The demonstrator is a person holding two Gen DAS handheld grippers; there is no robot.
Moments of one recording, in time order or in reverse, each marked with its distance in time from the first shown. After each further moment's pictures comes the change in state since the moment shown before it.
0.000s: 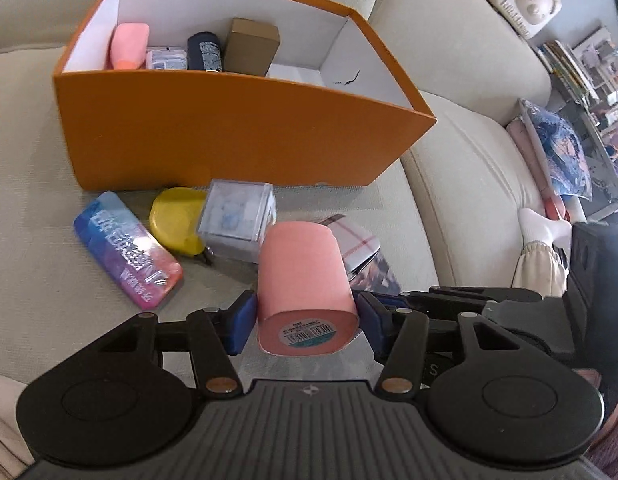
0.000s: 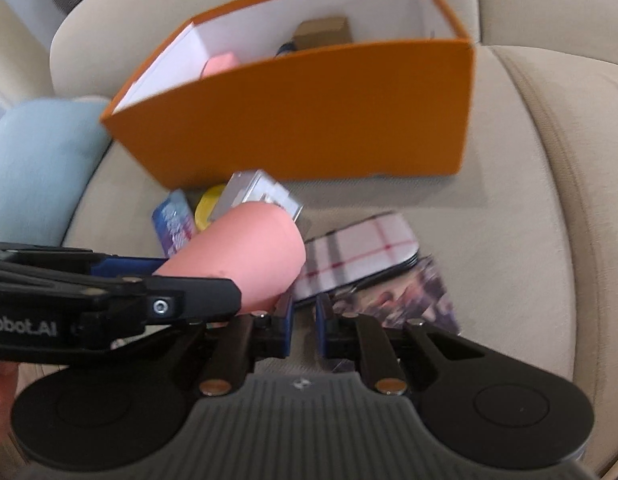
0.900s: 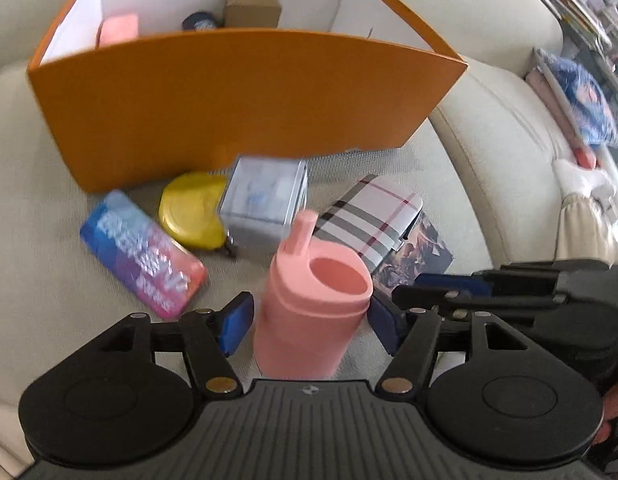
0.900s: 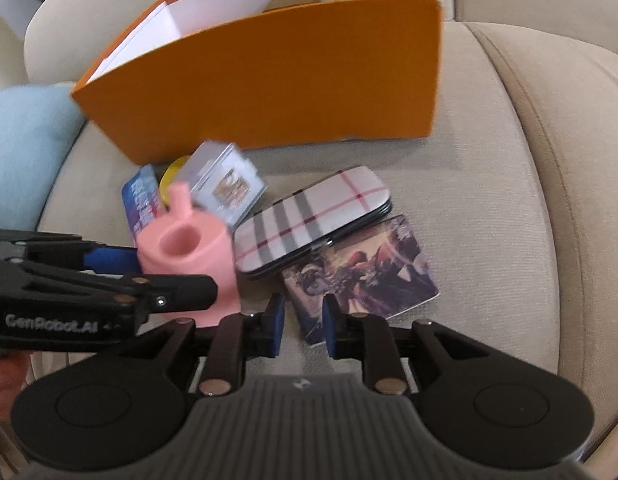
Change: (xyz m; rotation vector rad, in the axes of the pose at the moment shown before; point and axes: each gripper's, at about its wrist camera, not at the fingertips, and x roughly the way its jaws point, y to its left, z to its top) left arm 0.030 0.001 0.004 0.136 0.073 0.115; right arm -0.001 -0.015 -0.010 0.049 0.031 -0.077
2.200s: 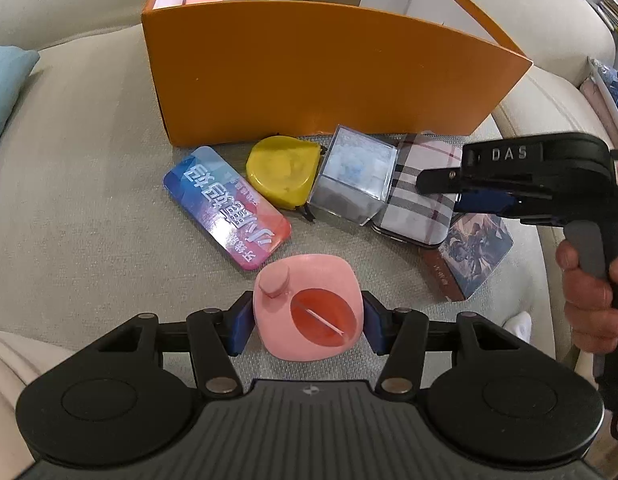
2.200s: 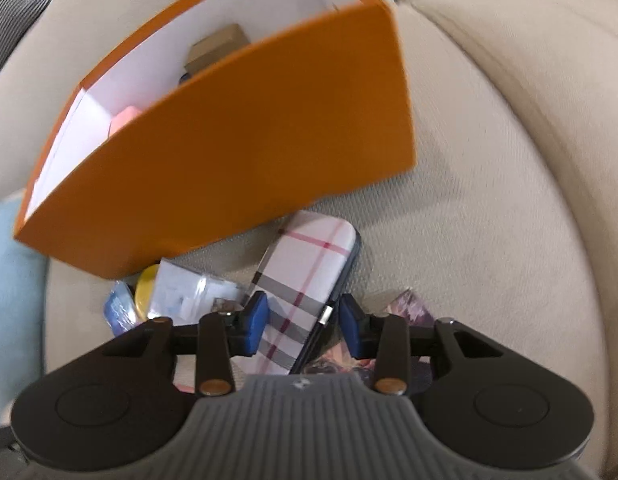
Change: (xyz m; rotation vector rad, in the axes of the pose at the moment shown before) left arm -0.013 0.021 -0.030 -0.108 0.016 0.142; right arm 0.042 -0.012 0.049 0.313 -0.032 0.018
